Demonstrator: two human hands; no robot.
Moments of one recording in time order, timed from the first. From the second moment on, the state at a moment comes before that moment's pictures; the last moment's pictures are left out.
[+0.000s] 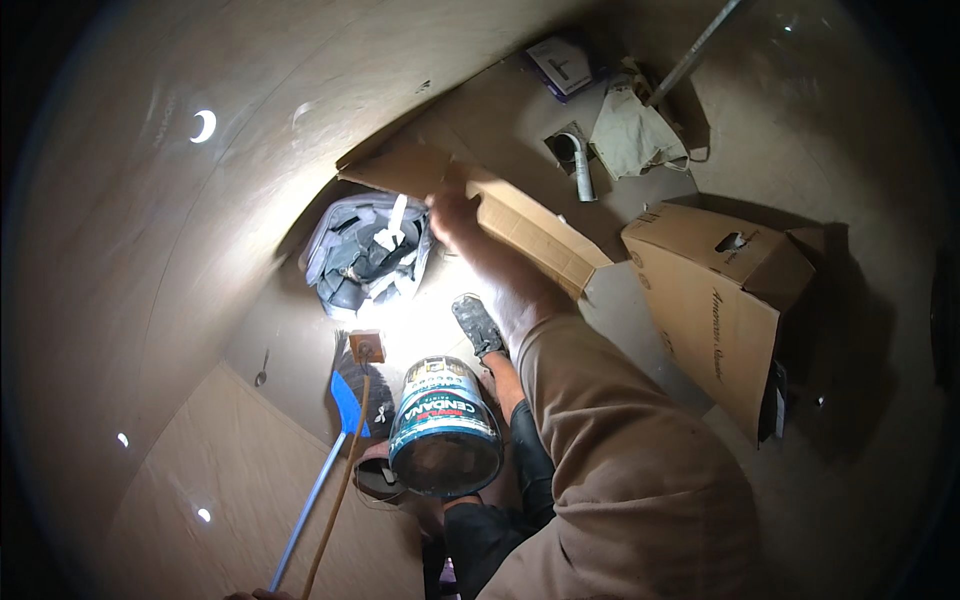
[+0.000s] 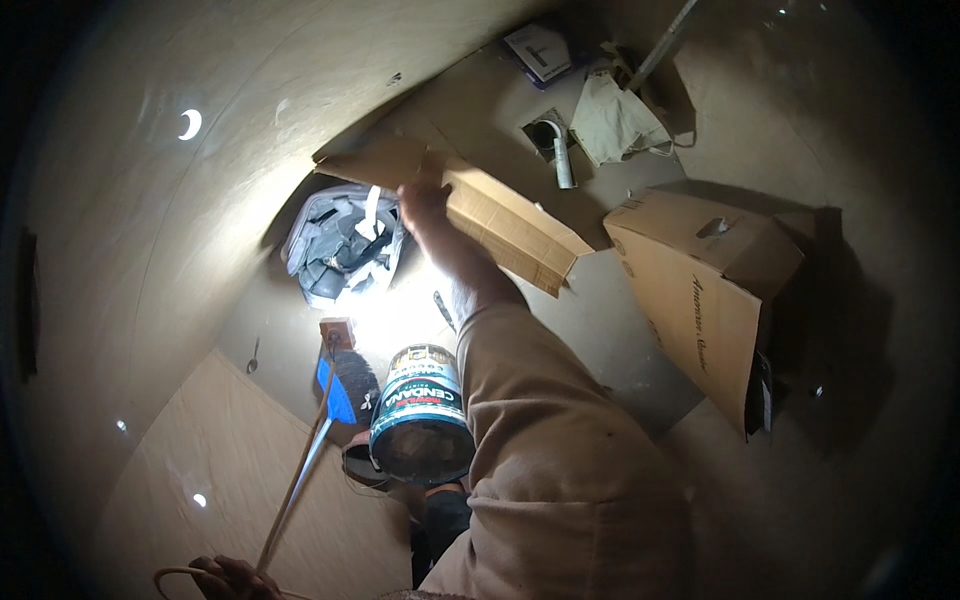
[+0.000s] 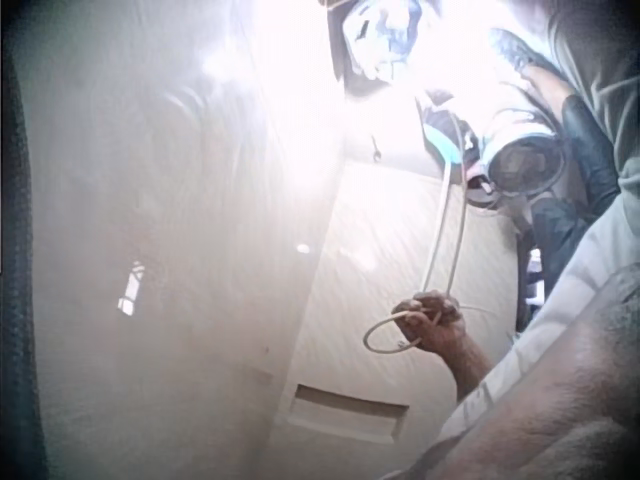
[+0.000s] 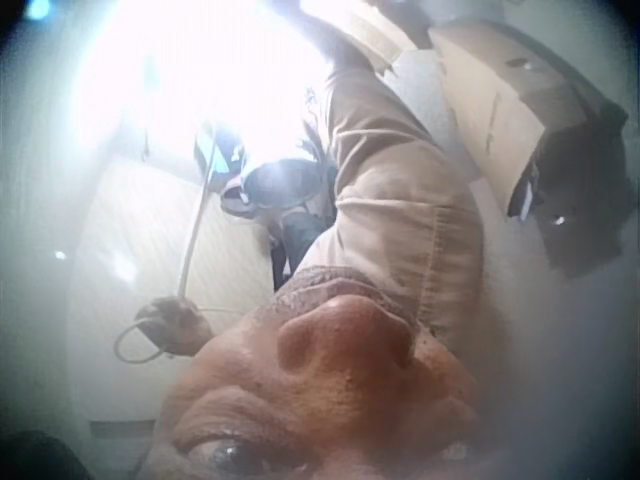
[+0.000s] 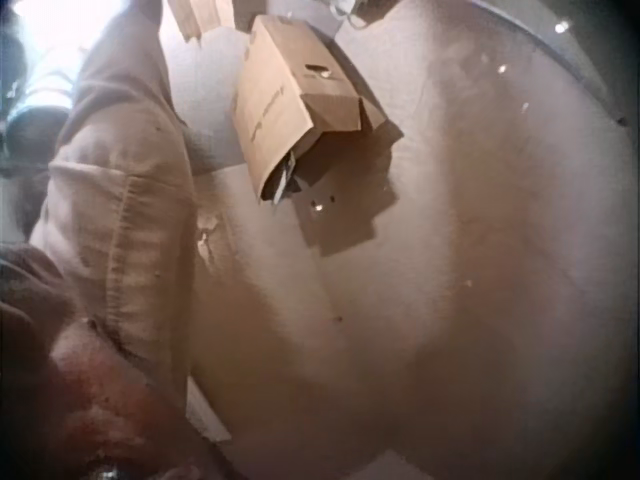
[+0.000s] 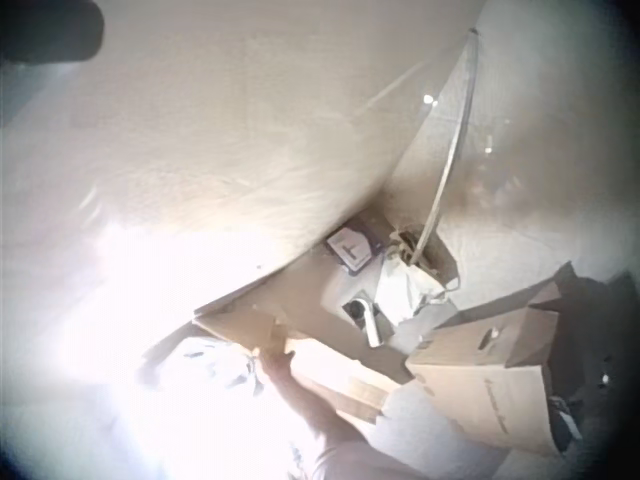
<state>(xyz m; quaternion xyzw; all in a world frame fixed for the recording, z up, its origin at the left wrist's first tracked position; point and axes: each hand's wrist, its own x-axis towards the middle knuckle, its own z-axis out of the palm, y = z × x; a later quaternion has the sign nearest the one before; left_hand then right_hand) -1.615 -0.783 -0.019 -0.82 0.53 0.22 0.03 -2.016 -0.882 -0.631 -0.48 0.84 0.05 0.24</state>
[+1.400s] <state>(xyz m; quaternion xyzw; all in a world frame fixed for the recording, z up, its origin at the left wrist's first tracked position) -1.652 -0.778 0.018 -0.78 0.40 0.45 -0.20 -2.024 -0.847 -0.540 -0.60 0.61 -0.34 0.39</state>
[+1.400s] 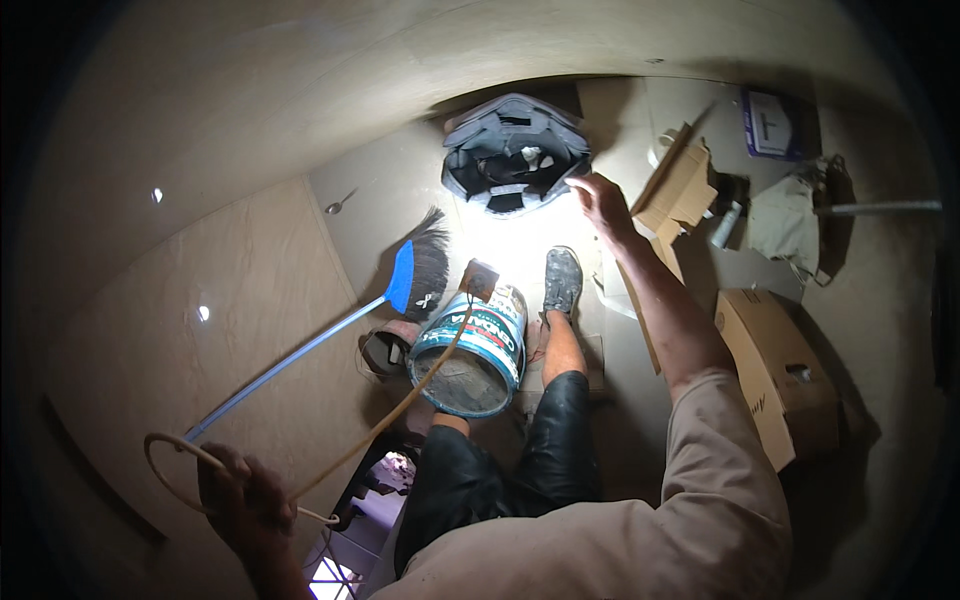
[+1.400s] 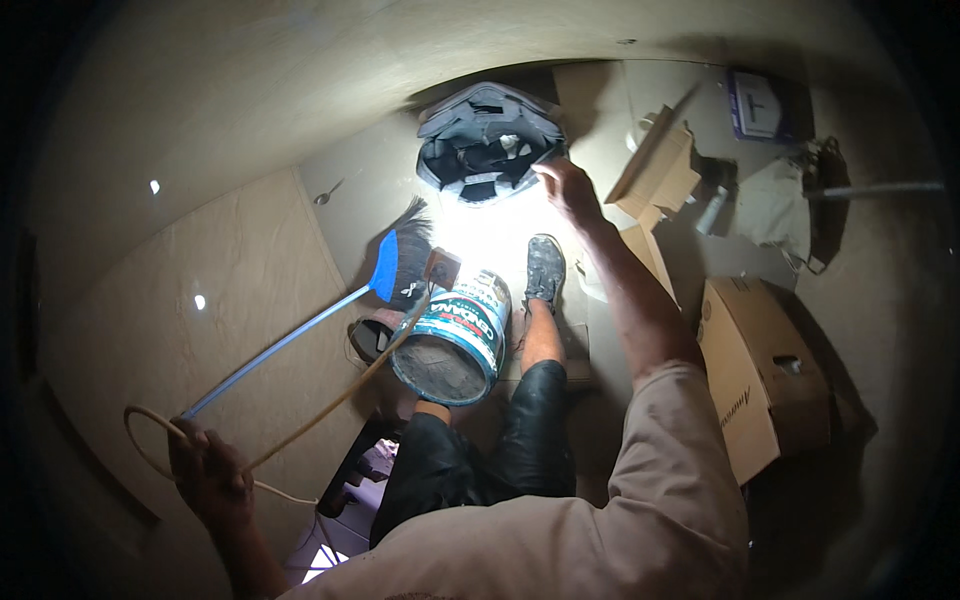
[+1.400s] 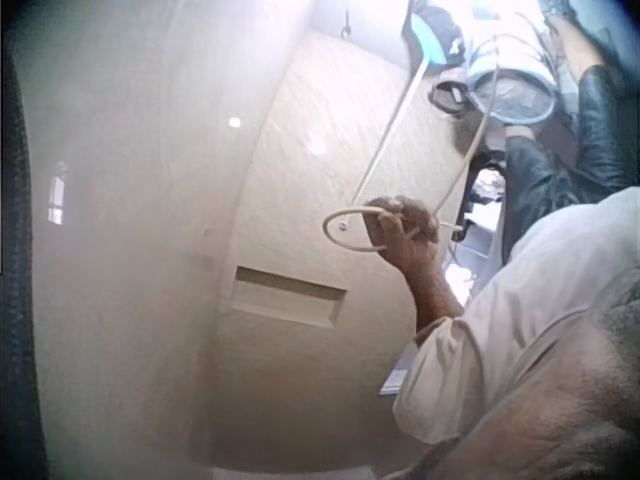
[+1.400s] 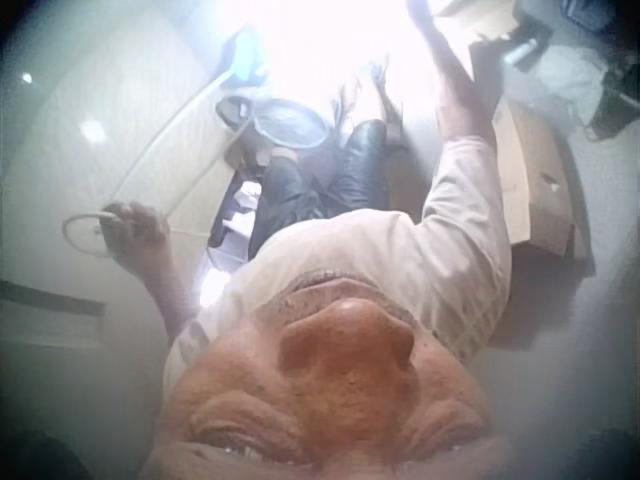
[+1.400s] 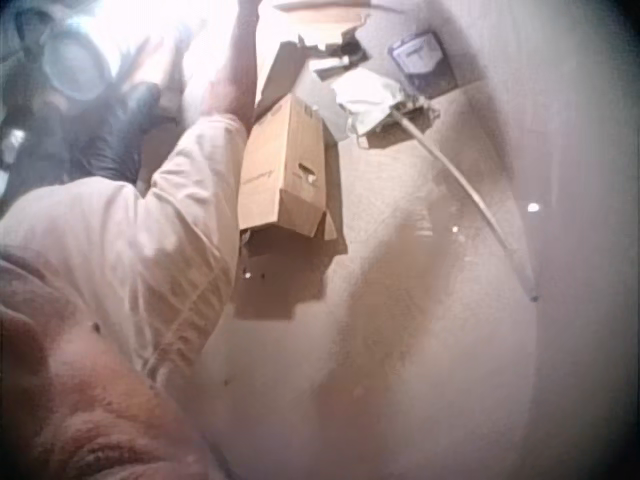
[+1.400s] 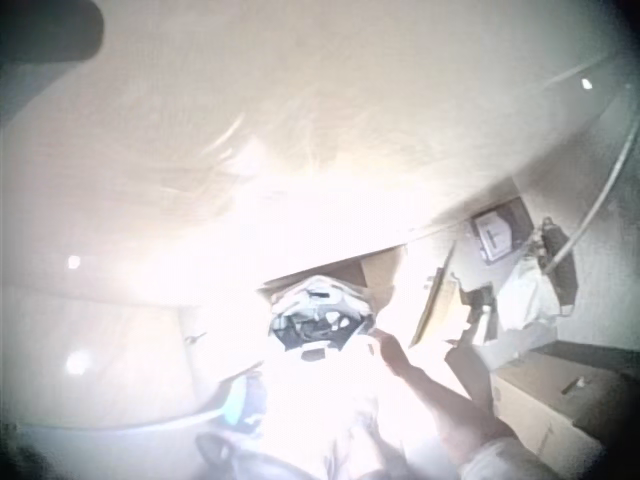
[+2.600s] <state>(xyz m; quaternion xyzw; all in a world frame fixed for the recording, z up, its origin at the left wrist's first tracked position) -1.503 -0.771 -0.073 -0.24 0.67 -0.46 0.52 -1.886 -0.818 -0.688 -0.73 0.45 0.25 0.44</state>
